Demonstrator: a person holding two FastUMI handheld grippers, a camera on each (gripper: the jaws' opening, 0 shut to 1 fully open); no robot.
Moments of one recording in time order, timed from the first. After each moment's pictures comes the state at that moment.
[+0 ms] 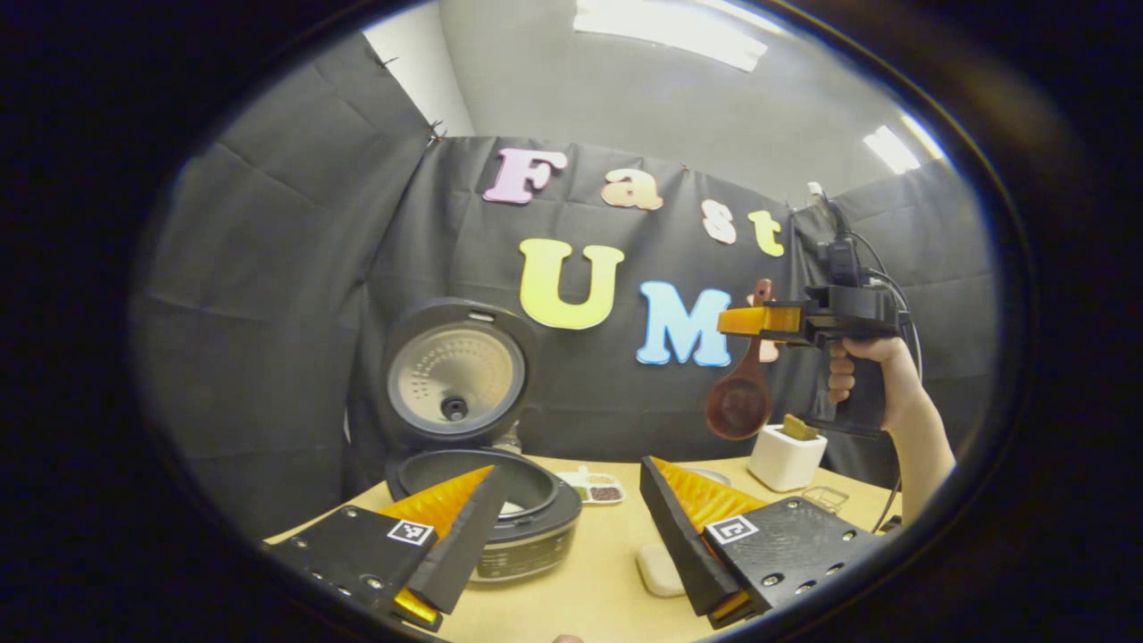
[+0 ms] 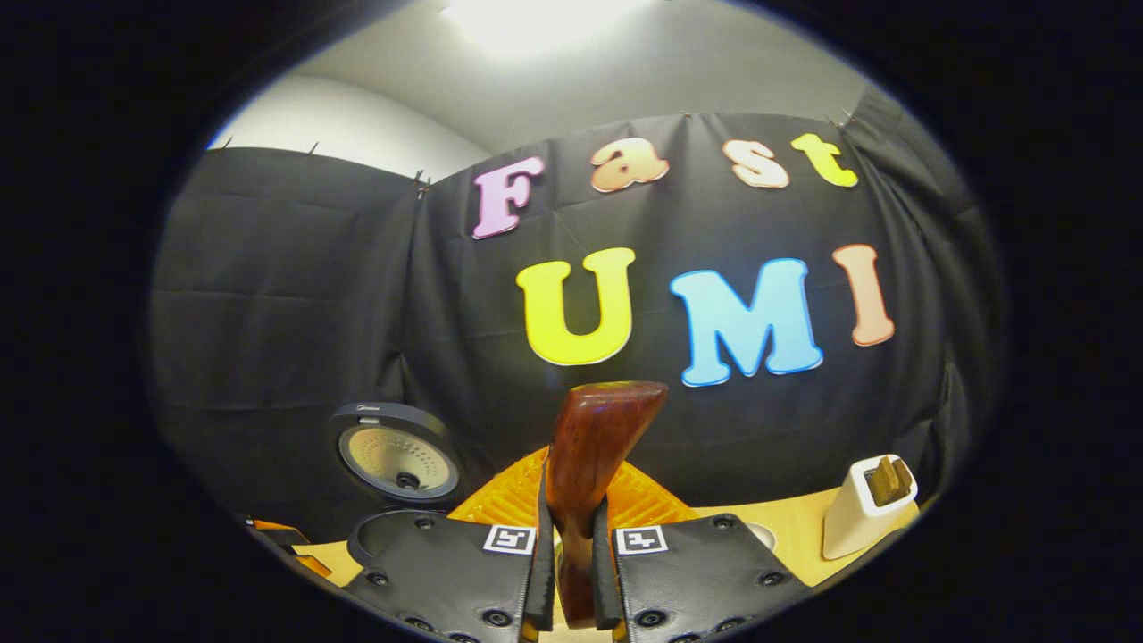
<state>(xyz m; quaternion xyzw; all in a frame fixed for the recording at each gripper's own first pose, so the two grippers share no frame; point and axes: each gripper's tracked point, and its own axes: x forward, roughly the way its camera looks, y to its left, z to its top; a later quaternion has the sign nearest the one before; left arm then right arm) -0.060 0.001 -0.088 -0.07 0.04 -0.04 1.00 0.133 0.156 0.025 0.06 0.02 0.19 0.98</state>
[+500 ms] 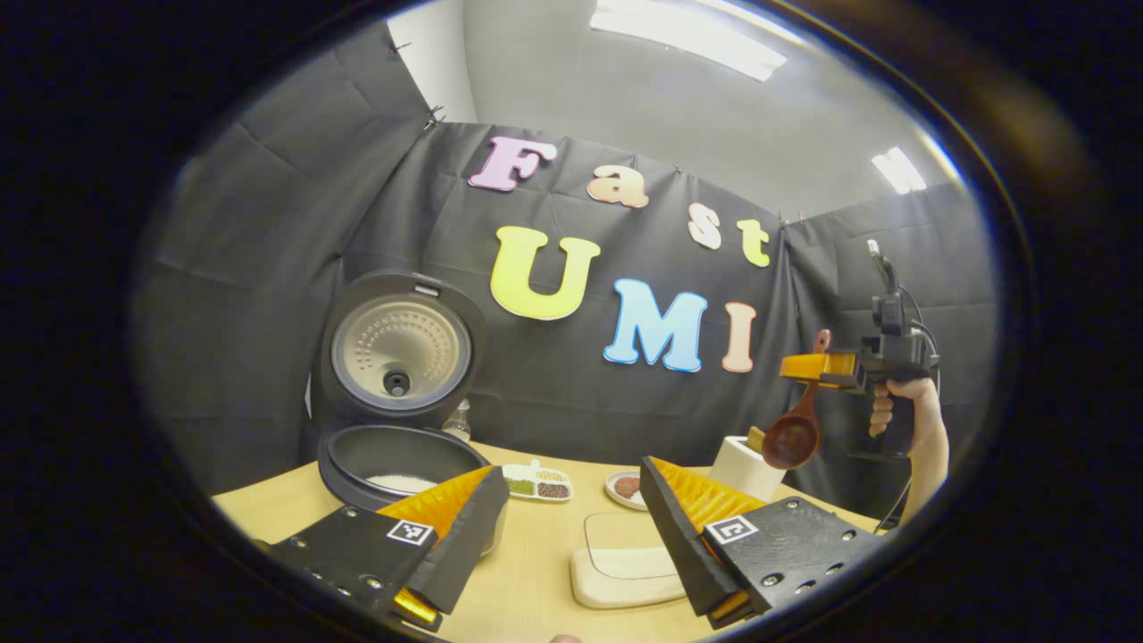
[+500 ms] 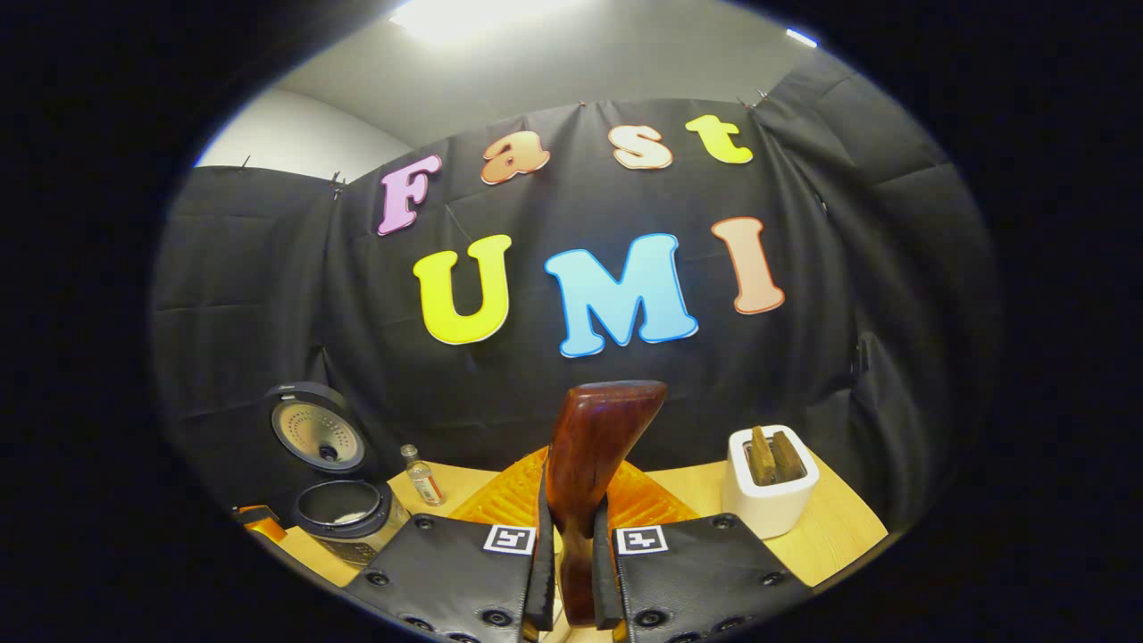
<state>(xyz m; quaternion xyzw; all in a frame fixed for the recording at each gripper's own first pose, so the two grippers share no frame) -0.054 -0.057 -0.096 -0.11 0.05 -0.05 0.99 0.106 -0.014 -0.027 0.08 0.07 0.08 0.99</state>
